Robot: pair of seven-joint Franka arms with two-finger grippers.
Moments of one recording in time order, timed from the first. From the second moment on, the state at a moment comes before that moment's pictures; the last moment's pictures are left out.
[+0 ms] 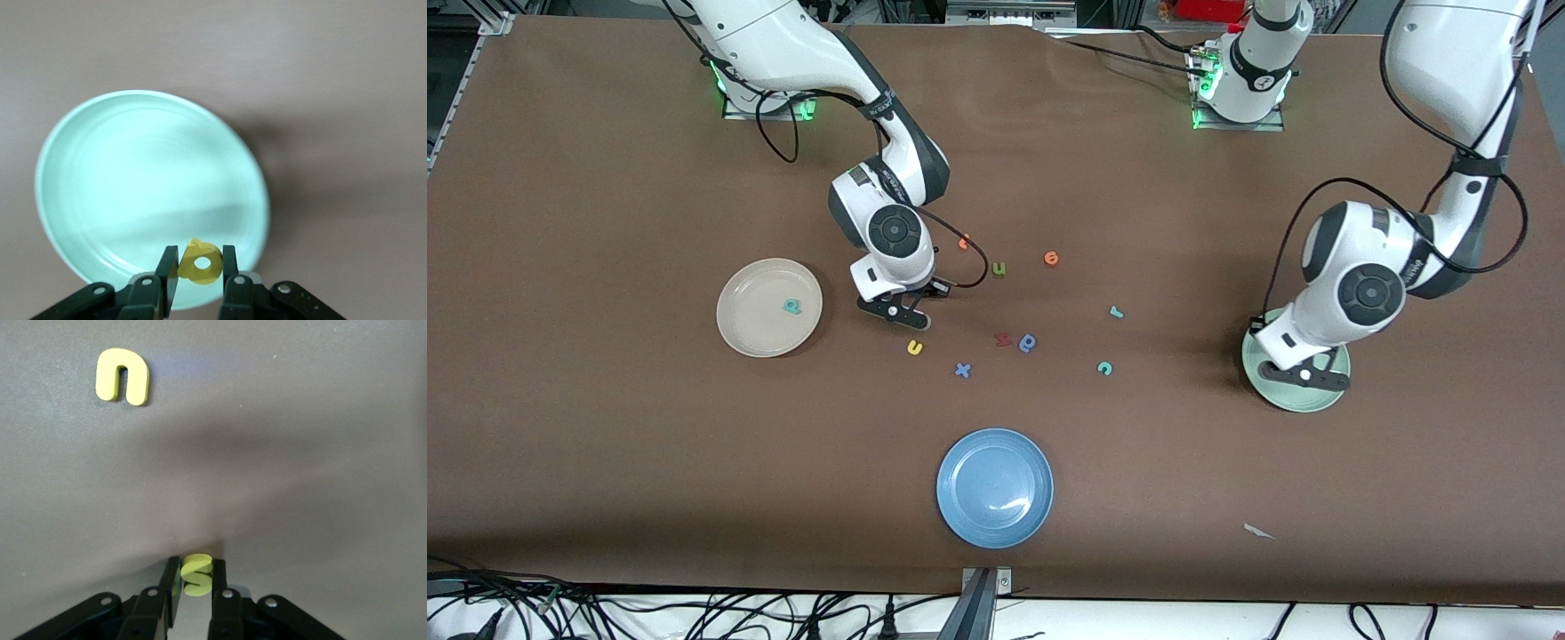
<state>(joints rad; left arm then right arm) 0.11 0.47 -0.19 -1.90 0.30 2.20 -0.08 0.64 0.62 0.01 -1.82 0.02 2.29 0.95</state>
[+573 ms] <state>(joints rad) 0.13 0.55 -0.23 -1.84 0.36 2.22 -0.07 0.62 0.49 -0.24 -1.81 0.02 1.98 0.57</state>
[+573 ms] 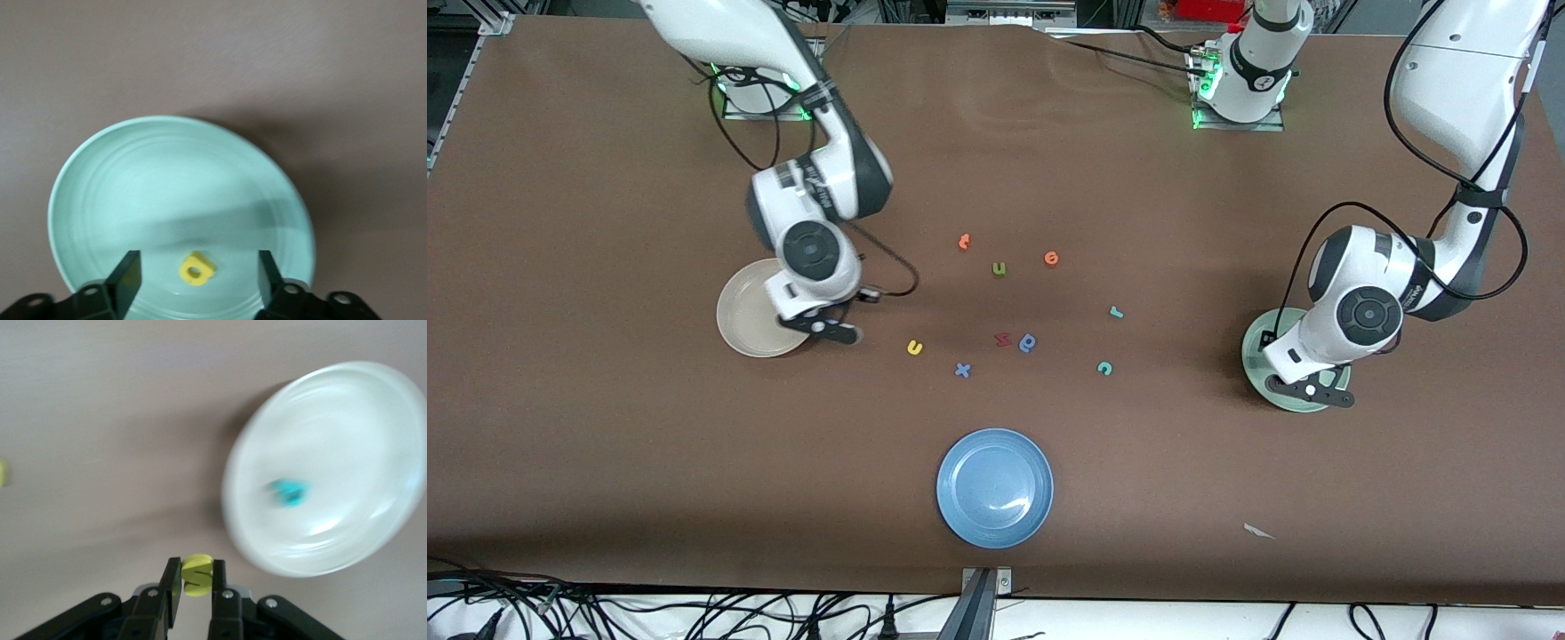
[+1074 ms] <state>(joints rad) 0.03 0.55 -0.36 -1.84 0.23 2.27 -0.35 0.54 0.53 -0.34 -1.91 0.05 1.99 0.34</state>
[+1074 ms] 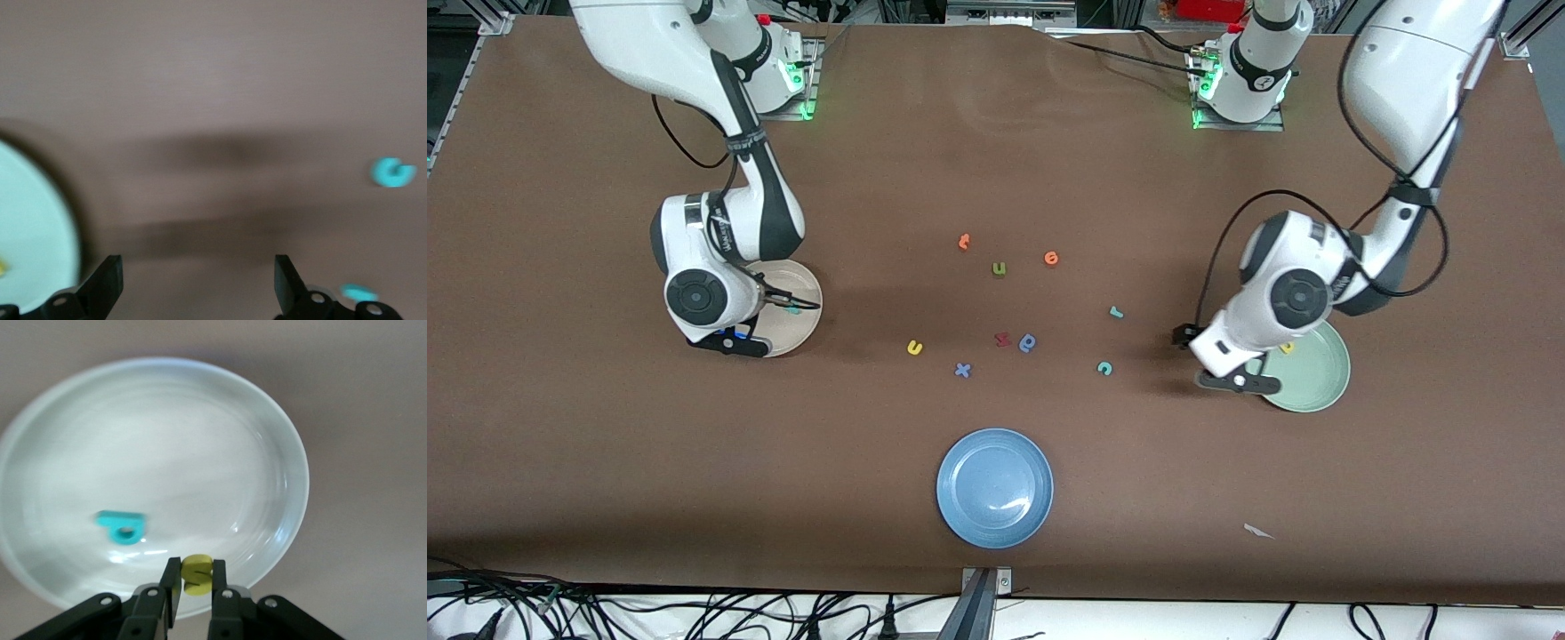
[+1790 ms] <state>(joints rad) -0.13 0.59 -0.35 -1.98 0.23 2.48 -0.57 0.56 0.51 -0.26 -1.78 0.12 2.00 0.34</state>
